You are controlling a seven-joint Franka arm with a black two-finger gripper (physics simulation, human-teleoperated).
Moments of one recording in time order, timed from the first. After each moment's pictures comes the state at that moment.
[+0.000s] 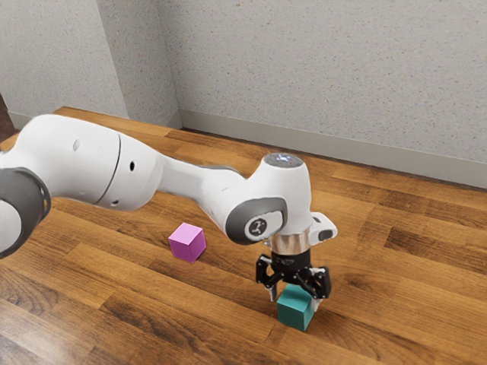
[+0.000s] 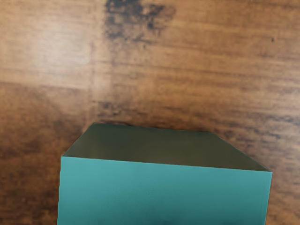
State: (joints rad) arm -0.15 0.49 -0.39 -1.82 0.09 2.22 -0.64
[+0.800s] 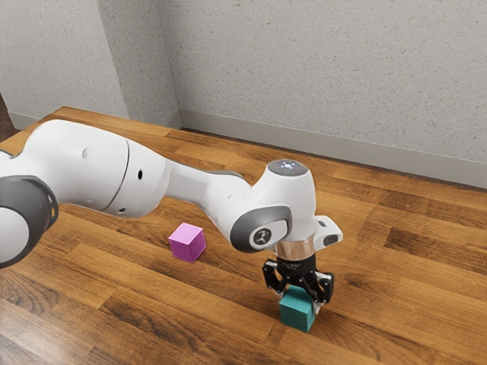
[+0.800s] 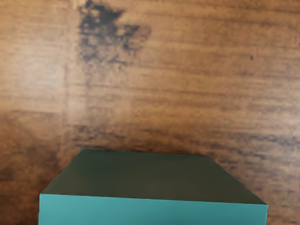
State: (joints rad) arm -0.24 0.51 -0.31 -1.82 0.09 2.29 -0.64
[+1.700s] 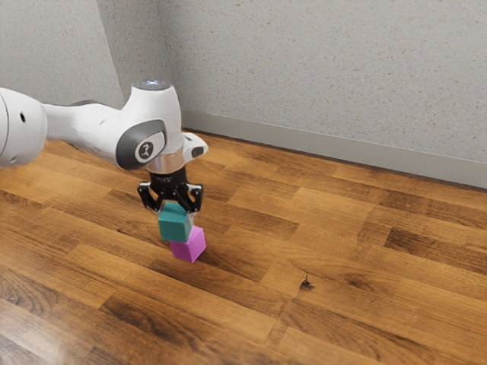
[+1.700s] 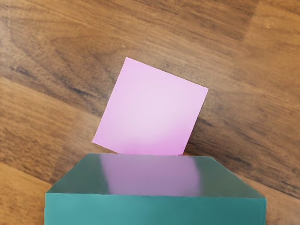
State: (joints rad) arm -0.22 0.13 0.16 -2.04 0.07 2.16 -0.48
